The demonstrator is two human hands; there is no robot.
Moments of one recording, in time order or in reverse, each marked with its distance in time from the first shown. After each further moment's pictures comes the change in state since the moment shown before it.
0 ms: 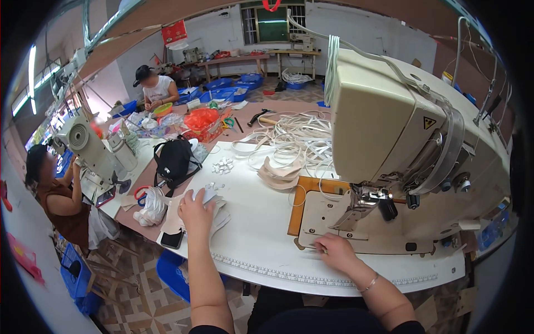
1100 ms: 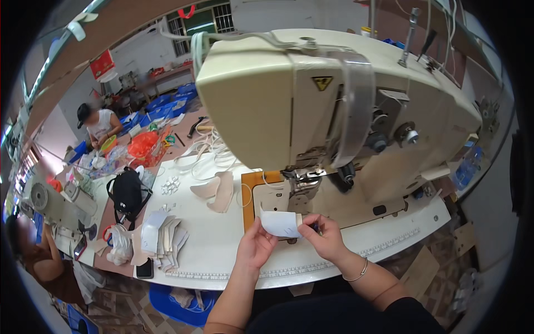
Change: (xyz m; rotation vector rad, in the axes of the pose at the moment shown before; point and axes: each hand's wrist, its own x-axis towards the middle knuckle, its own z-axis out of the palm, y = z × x) left_hand -0.104 0.175 0.029 -2.173 -1.114 -1.057; right_hand -0.037 -0.031 -0.046 0.907 0.486 0.235
